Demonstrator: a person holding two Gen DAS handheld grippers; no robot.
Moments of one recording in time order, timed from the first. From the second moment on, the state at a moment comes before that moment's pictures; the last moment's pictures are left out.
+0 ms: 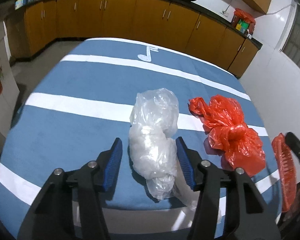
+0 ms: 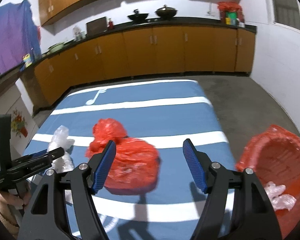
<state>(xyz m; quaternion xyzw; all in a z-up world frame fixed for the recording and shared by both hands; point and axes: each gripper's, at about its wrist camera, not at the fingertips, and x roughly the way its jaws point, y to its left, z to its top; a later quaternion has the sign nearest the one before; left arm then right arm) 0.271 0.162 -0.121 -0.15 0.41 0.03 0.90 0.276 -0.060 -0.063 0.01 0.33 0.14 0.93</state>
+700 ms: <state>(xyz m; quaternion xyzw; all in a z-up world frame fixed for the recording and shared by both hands) 0.285 0.177 -0.109 -0.14 0.38 0.04 0.91 0.297 -0.027 -0.089 -0.01 0.37 0.19 0.91</state>
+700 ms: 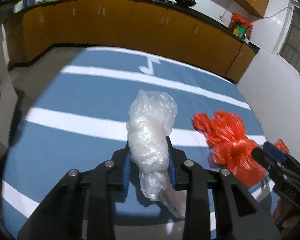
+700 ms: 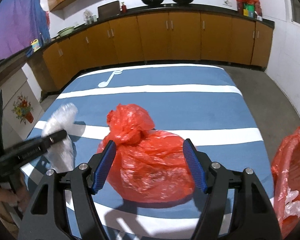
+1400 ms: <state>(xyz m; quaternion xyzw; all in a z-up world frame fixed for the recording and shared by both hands) 0.266 0.190 -0.075 -0.13 0.35 0.06 0.93 0.294 -0.030 -0.109 -0.05 0.42 0.17 0.89</state>
